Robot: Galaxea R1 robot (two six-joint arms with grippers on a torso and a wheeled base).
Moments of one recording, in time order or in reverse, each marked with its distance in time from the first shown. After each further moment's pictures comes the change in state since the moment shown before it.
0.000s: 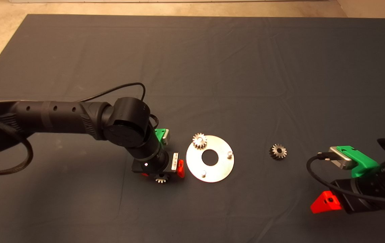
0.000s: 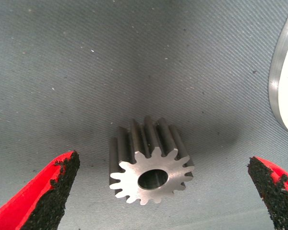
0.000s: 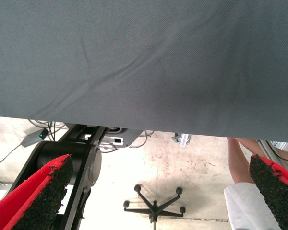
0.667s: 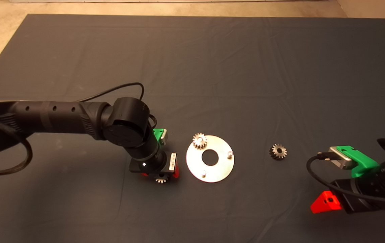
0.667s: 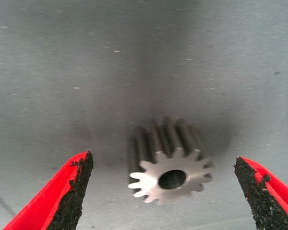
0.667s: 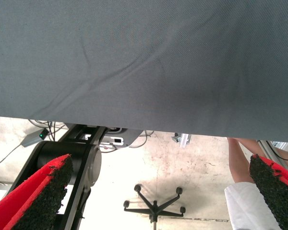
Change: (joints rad) left arm 0.000 -0.003 0.000 0.001 0.039 0.000; right arm 0.000 0.000 0.000 0.000 0.000 0.000
